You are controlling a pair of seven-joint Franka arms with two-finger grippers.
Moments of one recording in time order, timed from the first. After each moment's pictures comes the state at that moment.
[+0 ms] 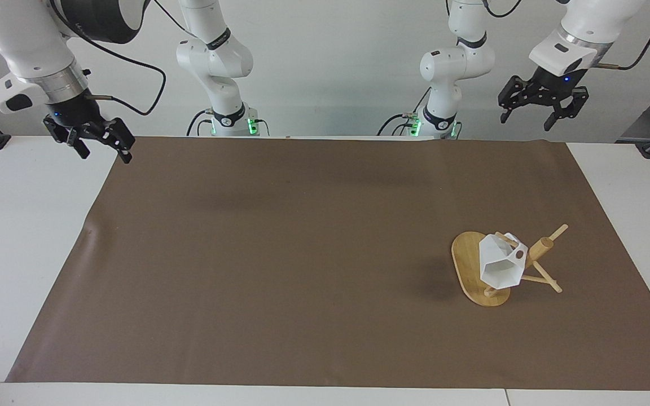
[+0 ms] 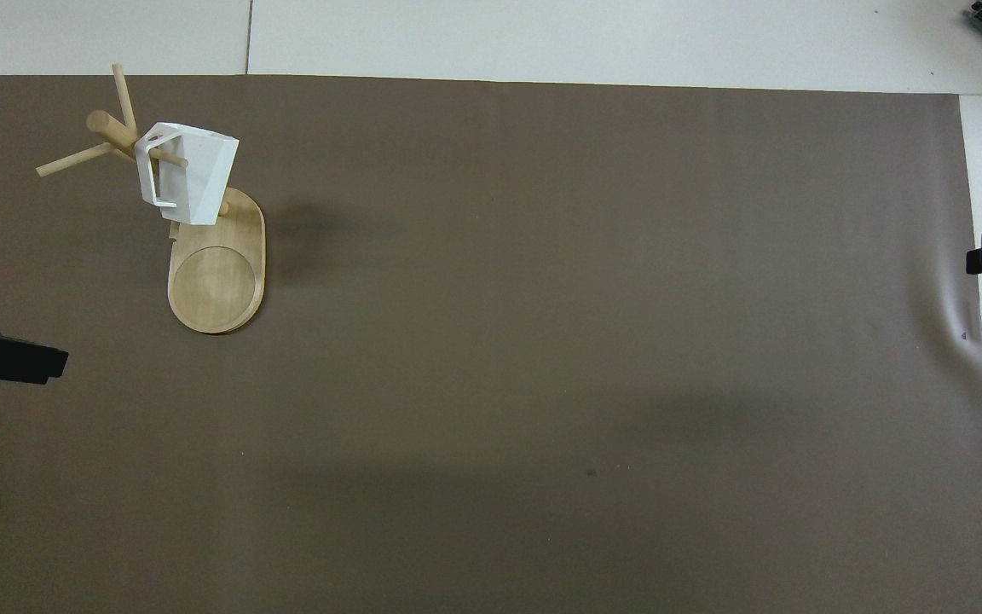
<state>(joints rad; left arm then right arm) 0.16 -0.18 -0.24 -1.65 -0.06 1.44 0.21 -0.18 0.02 0.01 -1.56 -0.01 1.61 -0.02</state>
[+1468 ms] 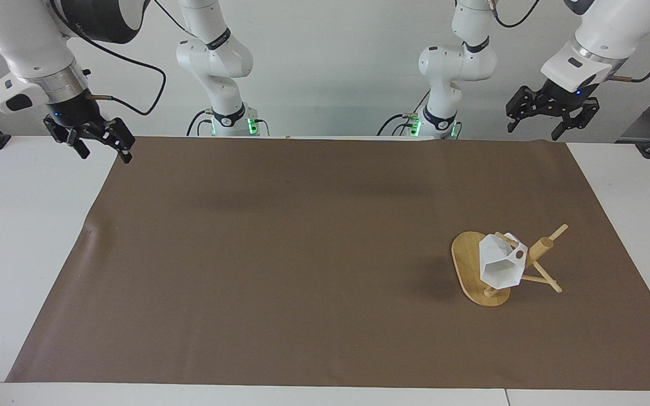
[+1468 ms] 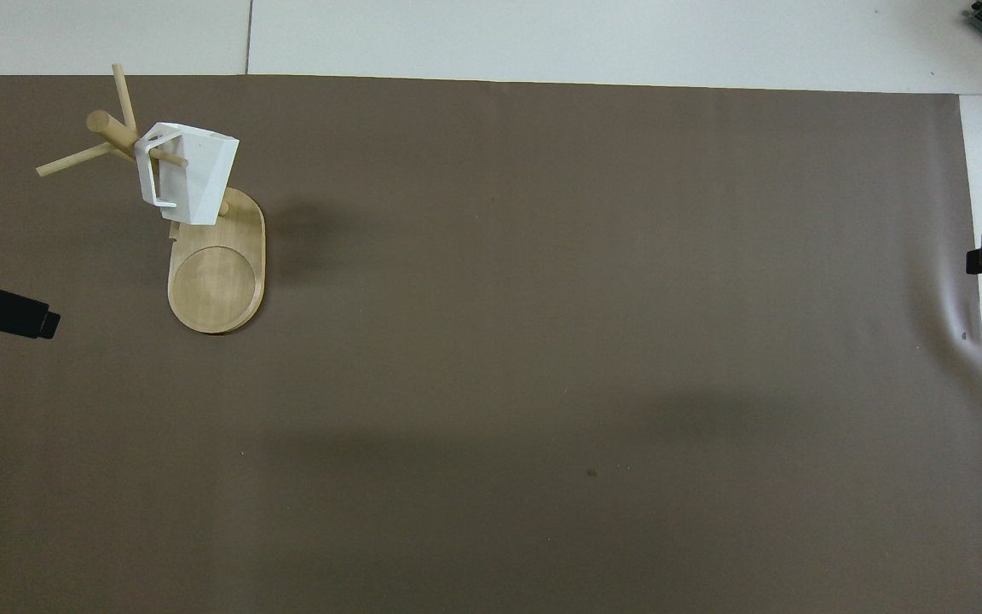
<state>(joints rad) -0.13 -0.06 0.05 -1.52 -0.02 1.41 0.19 -0.18 0.02 0.01 -1.56 -0.01 1.61 -0.02</state>
